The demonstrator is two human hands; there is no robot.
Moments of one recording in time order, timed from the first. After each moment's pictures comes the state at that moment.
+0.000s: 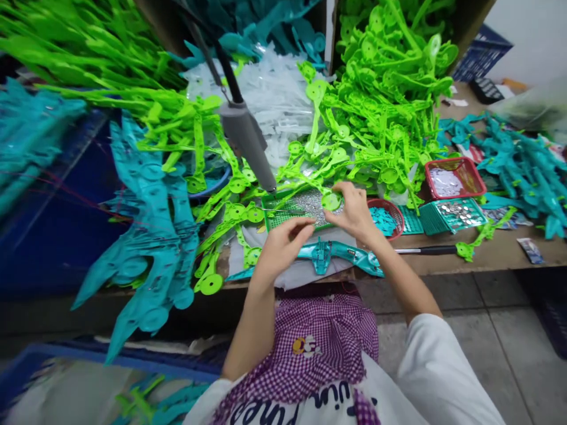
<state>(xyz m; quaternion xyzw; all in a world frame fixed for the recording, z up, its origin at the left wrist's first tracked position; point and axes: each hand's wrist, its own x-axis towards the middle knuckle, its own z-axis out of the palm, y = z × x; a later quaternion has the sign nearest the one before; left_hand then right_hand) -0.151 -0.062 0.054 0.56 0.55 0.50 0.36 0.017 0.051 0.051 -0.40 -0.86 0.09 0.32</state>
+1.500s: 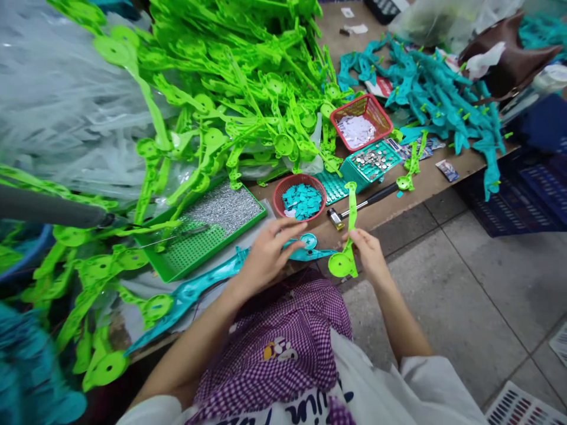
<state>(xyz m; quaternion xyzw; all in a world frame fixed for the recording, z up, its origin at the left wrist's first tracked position) -0.035 -0.017 0.007 0.85 0.34 0.33 0.24 0.186 -0.082 0.015 -0.64 -0.36 0.49 0.47</state>
